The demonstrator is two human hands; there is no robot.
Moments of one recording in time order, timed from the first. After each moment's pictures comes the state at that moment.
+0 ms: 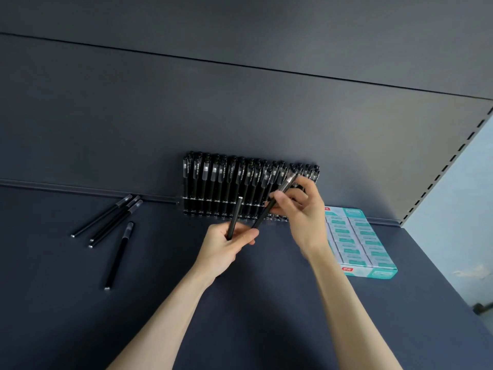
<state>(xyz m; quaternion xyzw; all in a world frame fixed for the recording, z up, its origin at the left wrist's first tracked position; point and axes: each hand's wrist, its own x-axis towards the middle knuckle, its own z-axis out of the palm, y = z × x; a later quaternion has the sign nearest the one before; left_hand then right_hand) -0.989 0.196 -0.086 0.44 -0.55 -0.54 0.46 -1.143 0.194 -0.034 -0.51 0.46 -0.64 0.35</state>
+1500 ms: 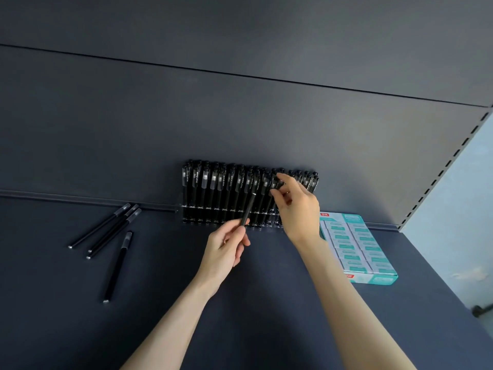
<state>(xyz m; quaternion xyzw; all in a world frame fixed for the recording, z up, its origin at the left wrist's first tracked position) -0.994 0.196 -0.081 0.41 -0.51 -0.56 0.51 -1.153 0.152 -0.042 -0.63 0.61 -0.49 -0.04</state>
